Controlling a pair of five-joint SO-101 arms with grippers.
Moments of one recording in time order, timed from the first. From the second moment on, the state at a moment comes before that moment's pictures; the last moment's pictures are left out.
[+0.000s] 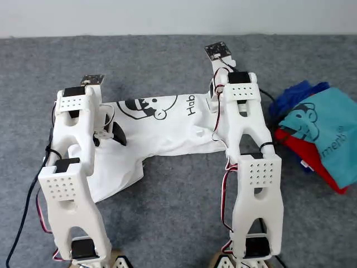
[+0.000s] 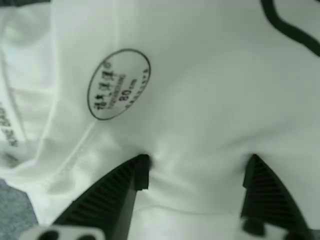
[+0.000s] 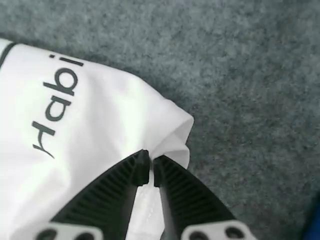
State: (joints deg) left arm -11.4 41.2 -16.3 82.9 -1.0; right arm -7.3 50.7 -44.0 70.9 13.8
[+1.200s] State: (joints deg) left arm -11.4 41.2 -16.3 82.9 -1.0; right arm -2.8 52.7 -51.8 74.9 23.9
